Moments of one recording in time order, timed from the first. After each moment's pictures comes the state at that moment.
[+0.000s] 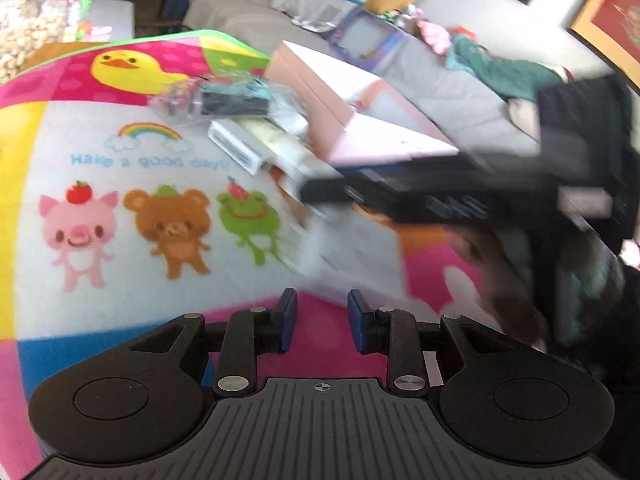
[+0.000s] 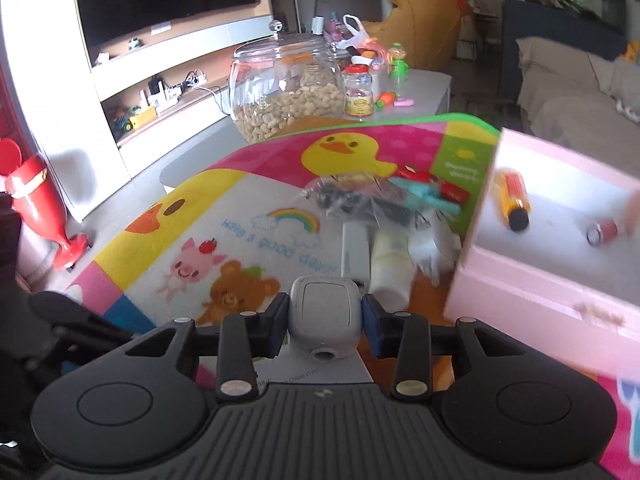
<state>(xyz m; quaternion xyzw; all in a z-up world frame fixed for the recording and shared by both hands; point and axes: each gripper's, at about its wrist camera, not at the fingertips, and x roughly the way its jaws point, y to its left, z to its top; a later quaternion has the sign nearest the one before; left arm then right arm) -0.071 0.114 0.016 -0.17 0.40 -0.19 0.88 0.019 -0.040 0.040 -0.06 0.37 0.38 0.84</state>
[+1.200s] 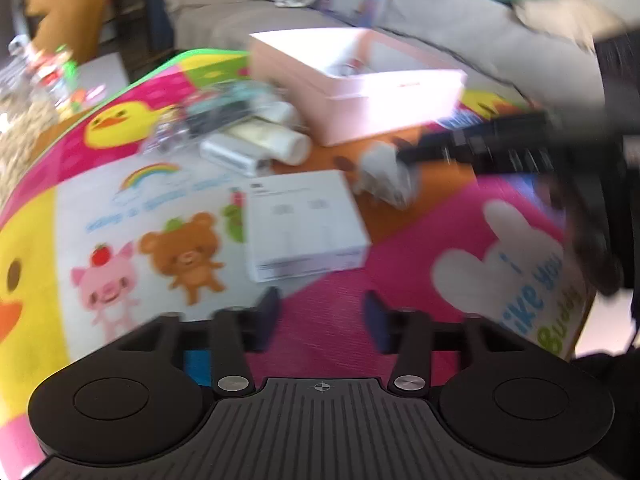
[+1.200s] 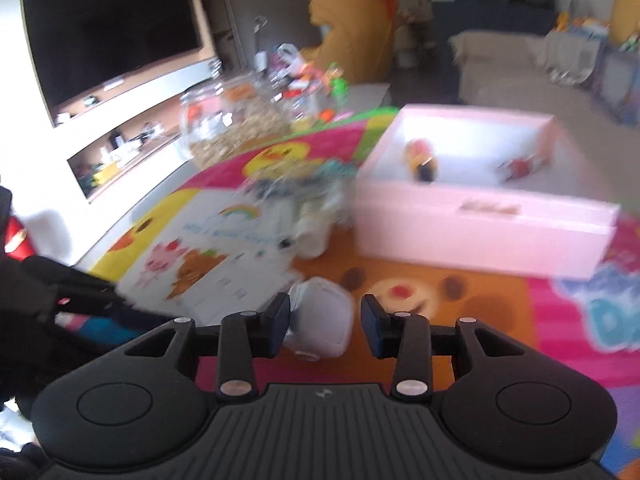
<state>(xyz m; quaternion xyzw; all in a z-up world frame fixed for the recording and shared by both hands) -0.067 0.064 0.025 0.04 0.43 -0.17 0.89 -0.014 -0.115 0.037 -0.03 0.31 0.28 0.91</state>
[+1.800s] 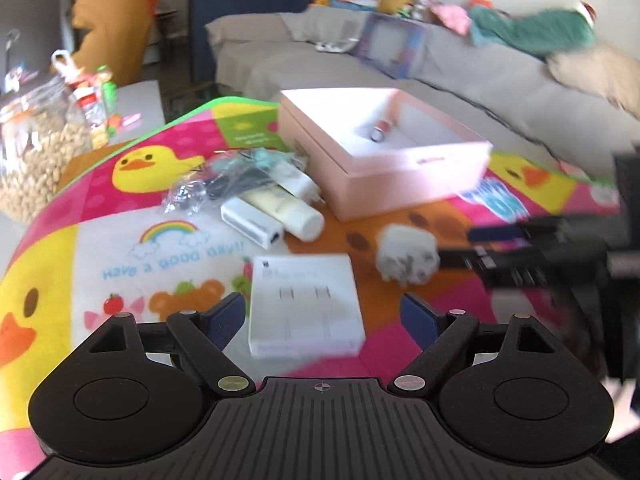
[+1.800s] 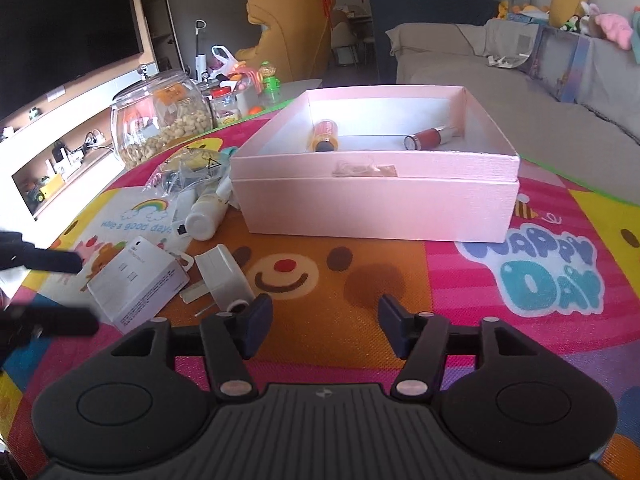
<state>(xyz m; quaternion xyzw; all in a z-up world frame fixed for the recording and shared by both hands) -0.049 0.052 0.045 -0.01 0.36 -0.10 0.93 0.002 -0.147 0.000 0.00 0.35 0.23 0.91</state>
